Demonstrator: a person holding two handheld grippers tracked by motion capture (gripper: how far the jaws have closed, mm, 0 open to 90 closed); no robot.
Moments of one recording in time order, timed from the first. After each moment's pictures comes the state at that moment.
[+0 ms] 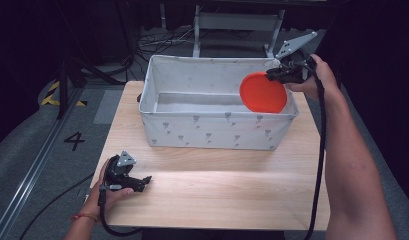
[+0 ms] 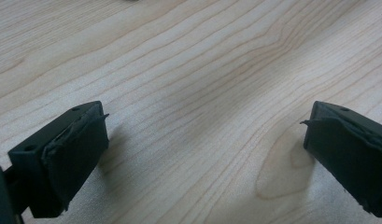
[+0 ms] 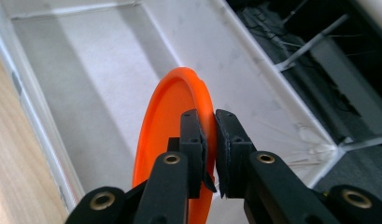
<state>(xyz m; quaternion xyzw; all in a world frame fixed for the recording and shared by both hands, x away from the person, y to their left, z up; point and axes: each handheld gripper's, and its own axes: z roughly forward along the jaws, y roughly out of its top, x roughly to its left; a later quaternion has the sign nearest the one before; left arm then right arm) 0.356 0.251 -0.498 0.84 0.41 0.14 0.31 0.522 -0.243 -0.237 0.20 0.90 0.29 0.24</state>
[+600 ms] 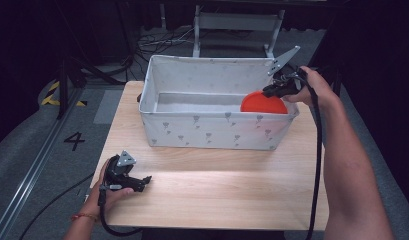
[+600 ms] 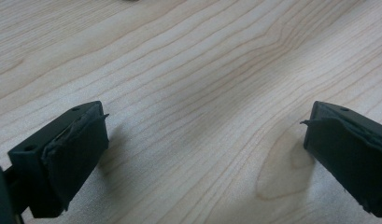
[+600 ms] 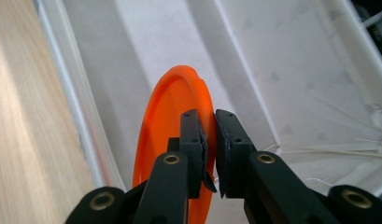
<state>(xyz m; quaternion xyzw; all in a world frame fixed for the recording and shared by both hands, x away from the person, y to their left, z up) 0.357 0.251 -0.499 0.84 0.41 0.14 0.31 0.528 -0.237 -0.272 0.15 0.95 0.22 0.17</state>
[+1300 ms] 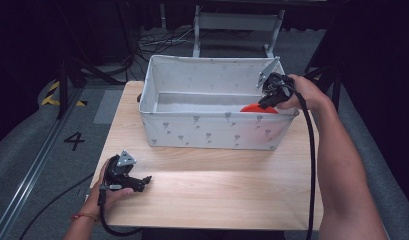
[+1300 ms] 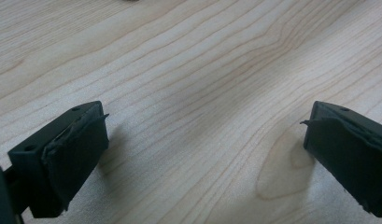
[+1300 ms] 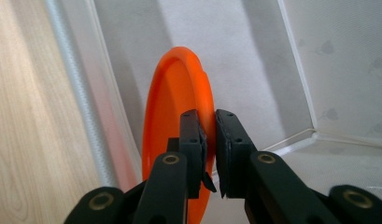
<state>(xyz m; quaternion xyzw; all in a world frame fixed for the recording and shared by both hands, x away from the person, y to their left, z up) 0.357 0.251 -0.499 0.84 0.41 0.14 0.31 0.536 -0.221 -0.300 0.14 0.97 0.15 0.12</state>
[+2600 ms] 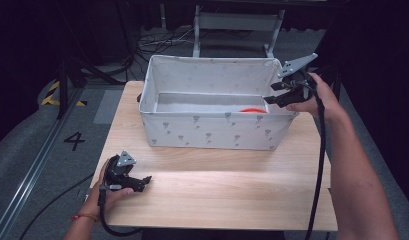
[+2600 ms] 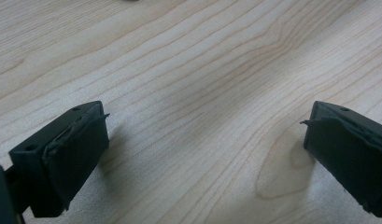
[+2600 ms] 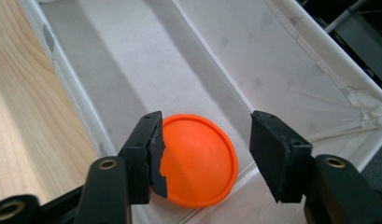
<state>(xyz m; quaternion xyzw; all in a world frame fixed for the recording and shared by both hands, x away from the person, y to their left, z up) 0.356 0.251 -0.498 0.84 0.41 0.14 0.31 0.495 -0.257 -0.270 0.23 0.90 0.30 0.21</state>
